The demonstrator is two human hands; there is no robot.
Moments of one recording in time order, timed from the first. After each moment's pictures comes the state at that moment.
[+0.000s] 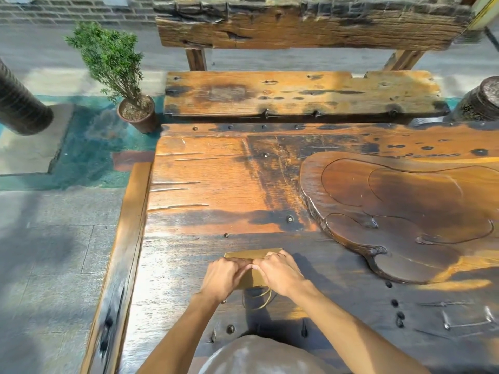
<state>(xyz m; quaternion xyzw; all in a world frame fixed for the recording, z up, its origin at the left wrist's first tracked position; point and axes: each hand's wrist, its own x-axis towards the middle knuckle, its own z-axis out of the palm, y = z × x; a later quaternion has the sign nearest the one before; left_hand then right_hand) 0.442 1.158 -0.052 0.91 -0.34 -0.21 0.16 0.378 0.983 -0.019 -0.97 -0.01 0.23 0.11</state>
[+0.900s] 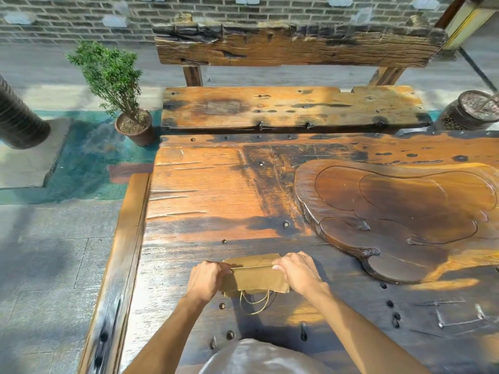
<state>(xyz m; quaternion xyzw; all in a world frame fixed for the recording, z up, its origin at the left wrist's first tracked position) 0.452 1.188 -0.043 0.93 -0.25 -0.22 0.15 0.356 0.945 -0.012 -0.96 0.10 0.23 0.11</state>
